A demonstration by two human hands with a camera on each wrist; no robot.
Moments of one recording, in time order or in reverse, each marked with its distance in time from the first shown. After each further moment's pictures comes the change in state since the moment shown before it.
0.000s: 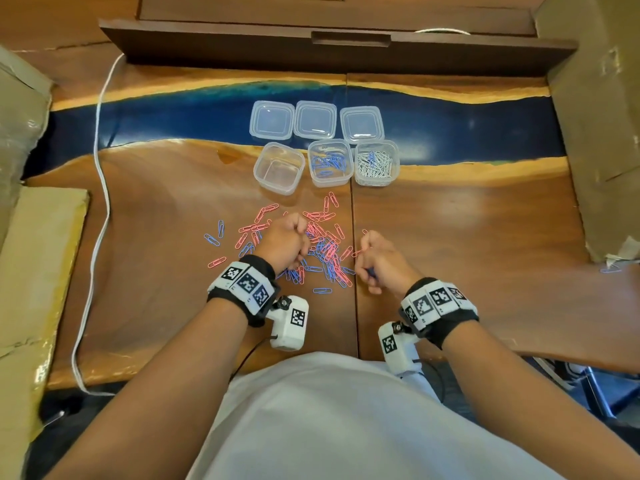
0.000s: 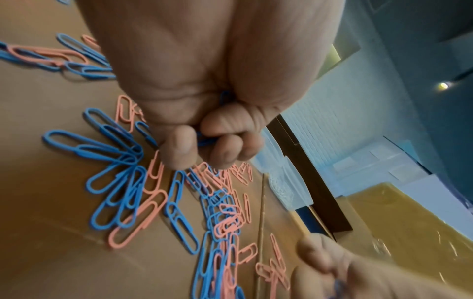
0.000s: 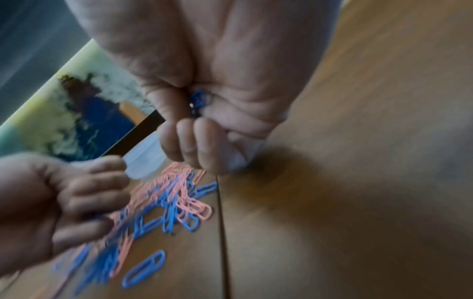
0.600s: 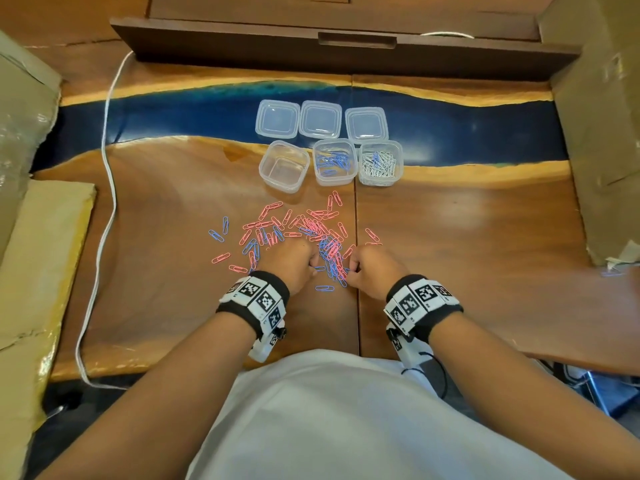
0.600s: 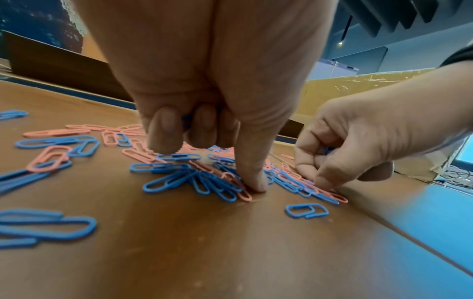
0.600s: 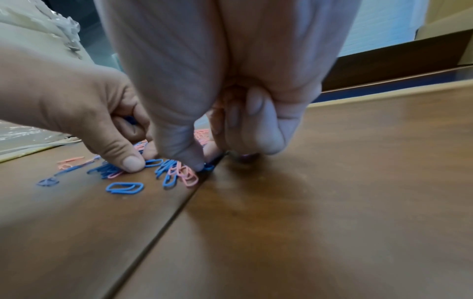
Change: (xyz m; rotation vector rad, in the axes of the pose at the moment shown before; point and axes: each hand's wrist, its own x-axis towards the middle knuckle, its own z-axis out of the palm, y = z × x) left_hand -0.013 -0.025 0.002 1.017 -0.025 0.275; right_hand 0.004 0.001 0.015 -1.143 0.073 -0.173
